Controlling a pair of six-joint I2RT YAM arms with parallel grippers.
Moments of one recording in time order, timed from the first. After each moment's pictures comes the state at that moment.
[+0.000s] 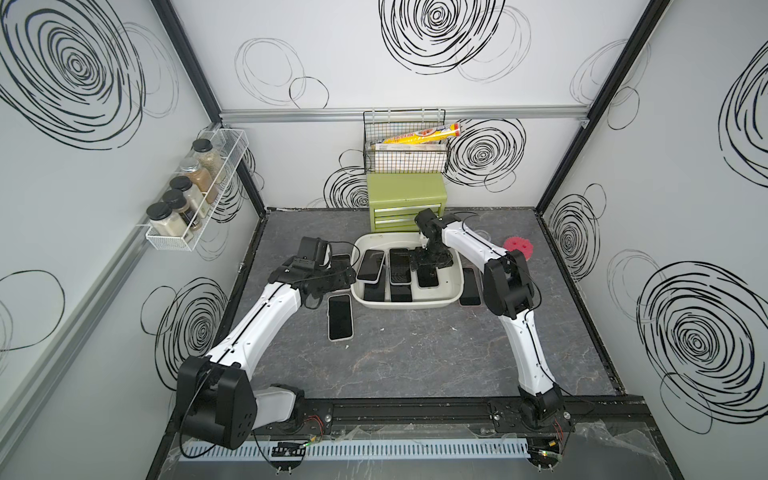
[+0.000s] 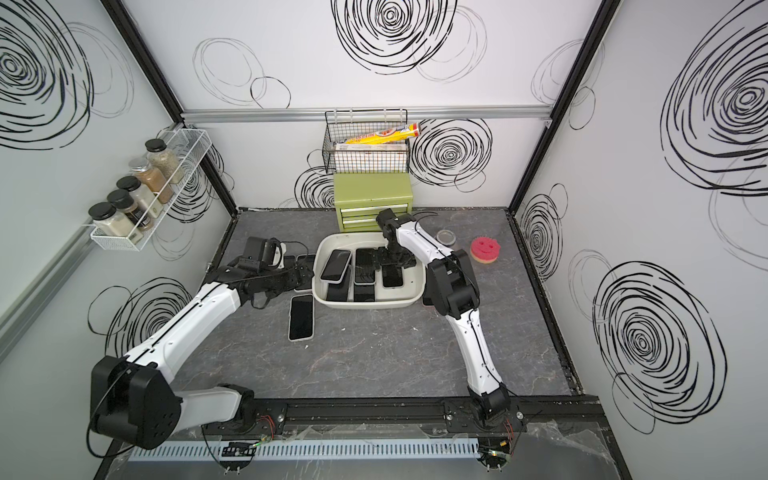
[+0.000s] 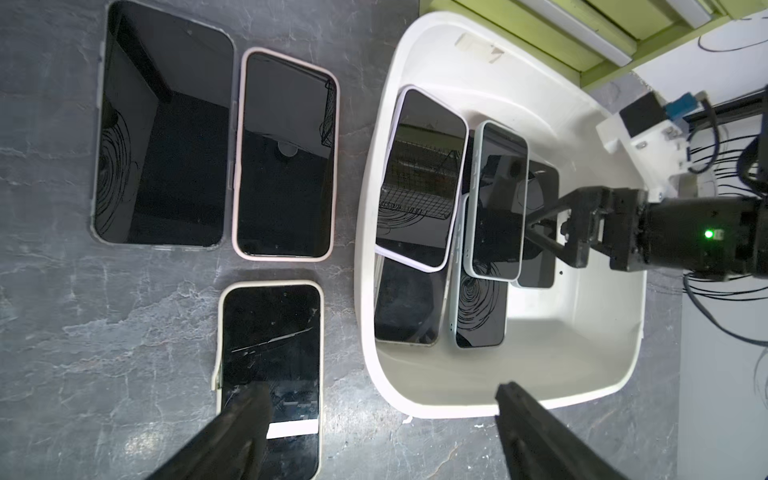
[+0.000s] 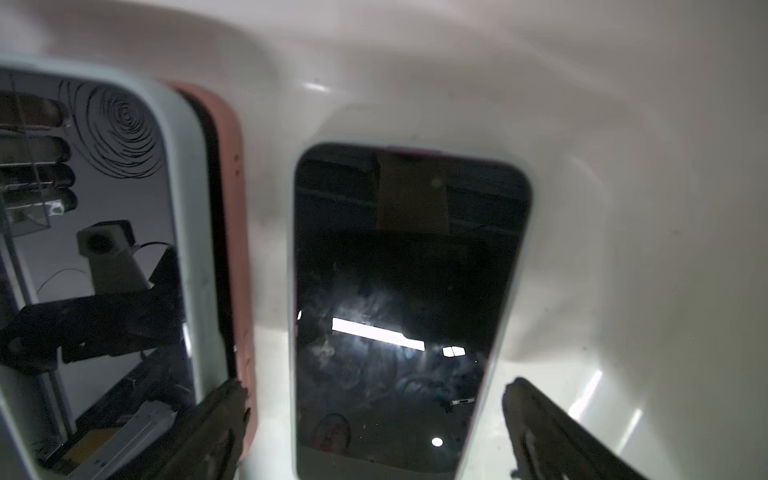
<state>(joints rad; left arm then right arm) -0.19 1.31 1.00 -0.64 0.18 -0.58 0.49 2.41 2.12 -1.10 -0.01 0.33</state>
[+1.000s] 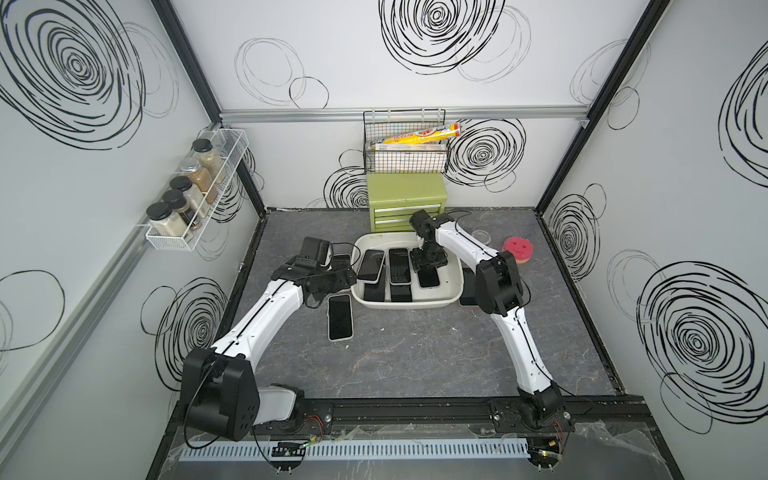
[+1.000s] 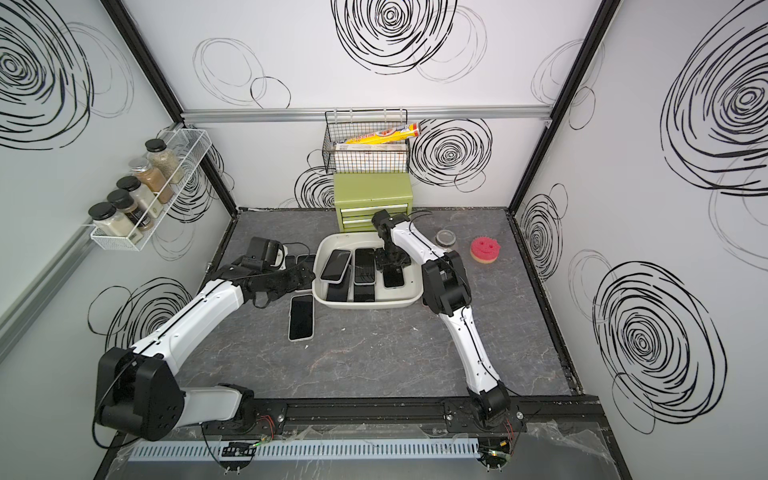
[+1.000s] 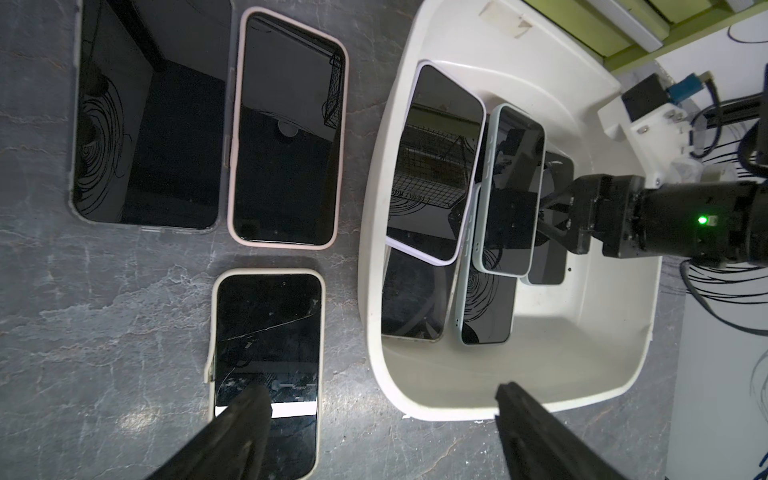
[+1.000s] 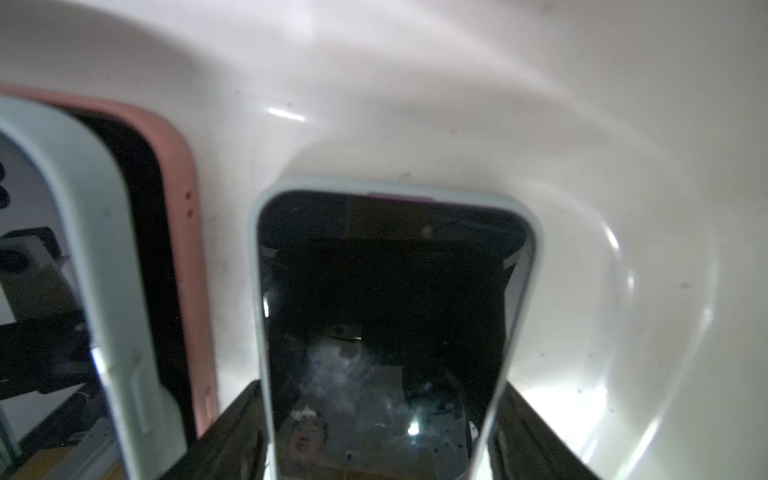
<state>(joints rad) -0.20 1.34 1.00 -0.64 0.22 -0.59 0.50 2.51 2.25 -1.18 0.04 0.32</state>
